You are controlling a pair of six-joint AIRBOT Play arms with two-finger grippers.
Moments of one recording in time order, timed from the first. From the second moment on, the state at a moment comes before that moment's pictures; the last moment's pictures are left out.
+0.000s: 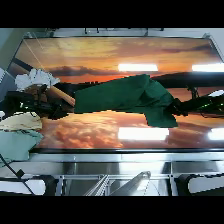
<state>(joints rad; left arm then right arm) 0.27 -1.60 0.98 -2.48 1.25 2.07 -0.35 -1.69 1.02 -0.81 1.16 1.02</state>
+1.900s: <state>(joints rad) 0.22 -1.46 1.59 -2.58 1.46 1.95 -0.22 -1.20 1.25 -0.08 0.82 0.45</state>
